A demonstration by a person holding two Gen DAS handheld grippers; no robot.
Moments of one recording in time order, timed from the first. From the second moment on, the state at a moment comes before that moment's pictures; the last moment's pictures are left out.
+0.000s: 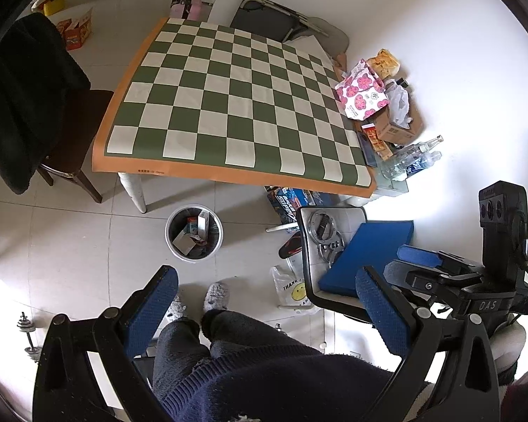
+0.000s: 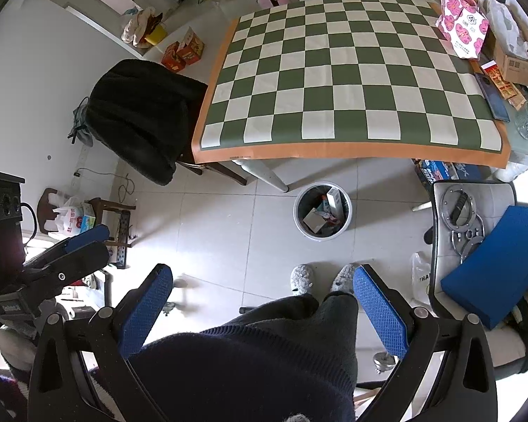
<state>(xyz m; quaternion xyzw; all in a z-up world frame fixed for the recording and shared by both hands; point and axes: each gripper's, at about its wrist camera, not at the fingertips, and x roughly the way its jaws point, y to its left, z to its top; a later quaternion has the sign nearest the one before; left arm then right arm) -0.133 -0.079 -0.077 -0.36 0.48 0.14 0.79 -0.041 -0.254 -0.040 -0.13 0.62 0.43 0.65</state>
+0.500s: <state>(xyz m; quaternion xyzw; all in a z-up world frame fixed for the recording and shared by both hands) -0.131 -0.082 -0.073 -0.37 0.48 0.14 0.79 -0.045 -0.255 -0.036 -0.13 0.62 0.43 0.65</state>
